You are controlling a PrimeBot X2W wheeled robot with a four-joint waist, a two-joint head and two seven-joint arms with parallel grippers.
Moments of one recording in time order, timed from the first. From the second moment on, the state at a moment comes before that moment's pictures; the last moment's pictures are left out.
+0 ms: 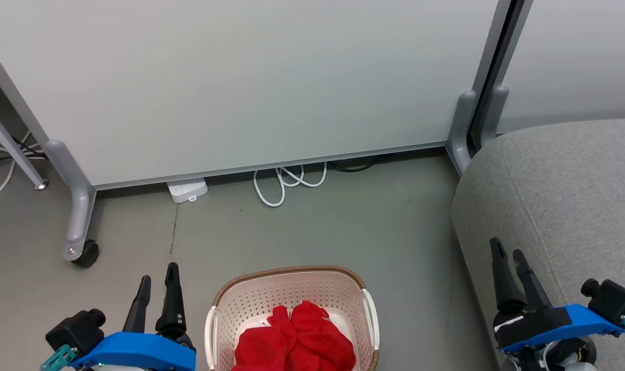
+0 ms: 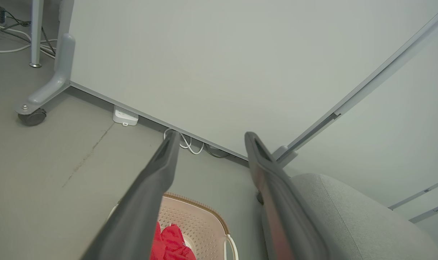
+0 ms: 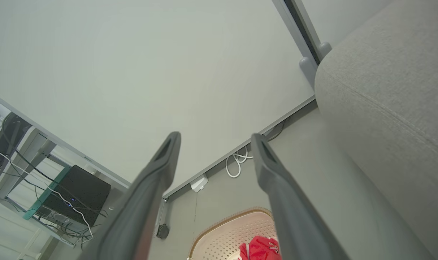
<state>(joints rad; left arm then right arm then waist) -0.09 0.06 -0.10 0.23 -0.72 0.02 -0.10 -0.07 -0.04 -0.04 0.18 0.68 0.13 -0.01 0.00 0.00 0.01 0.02</state>
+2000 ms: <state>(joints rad) -0.11 0.07 -0.17 0.26 -0.26 0.06 -0.24 -0.06 -0.05 -0.02 0.11 0.09 0.13 -0.06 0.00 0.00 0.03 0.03</state>
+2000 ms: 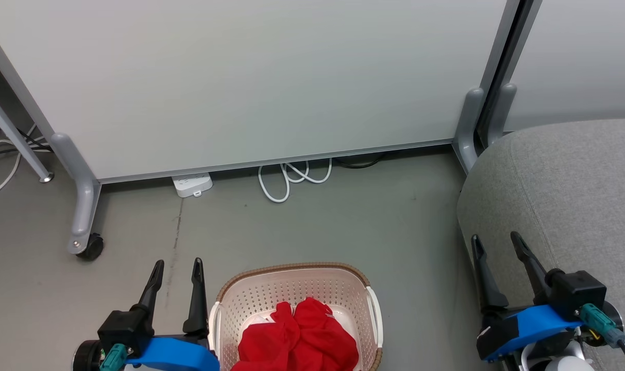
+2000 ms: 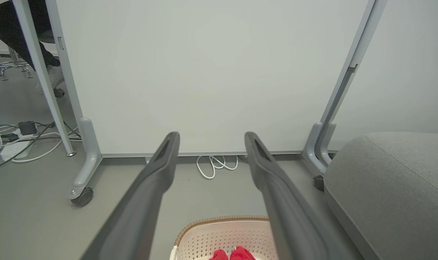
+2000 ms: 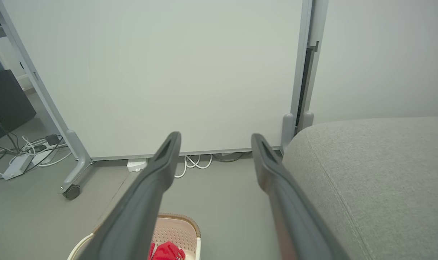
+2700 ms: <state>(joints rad) -0.12 0.06 -0.19 0.27 -0.19 0.07 -0.26 -0.06 -0.05 -0.01 0.10 0.01 0.13 -0.07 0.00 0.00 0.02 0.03</state>
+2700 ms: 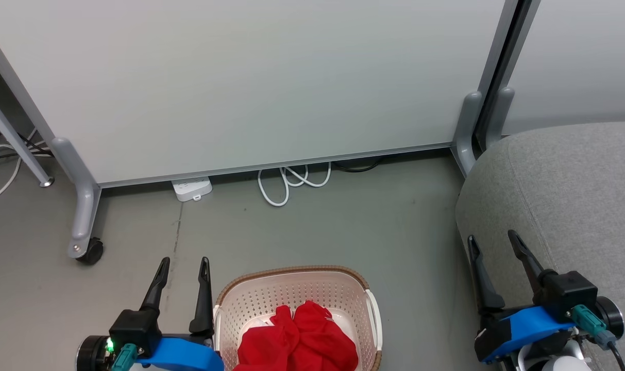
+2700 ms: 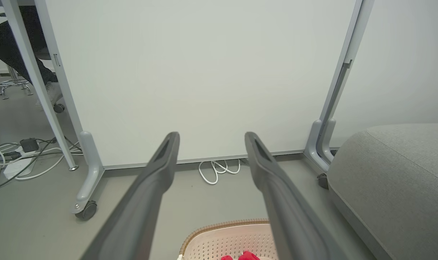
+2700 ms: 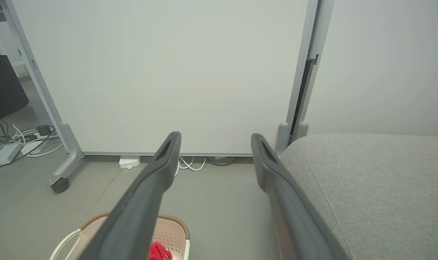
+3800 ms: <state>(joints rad) -0.32 0.12 -0.23 0.60 -0.23 0.03 0.05 -0.25 -0.05 0.11 0.12 0.06 0.13 -0.16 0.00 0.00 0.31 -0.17</state>
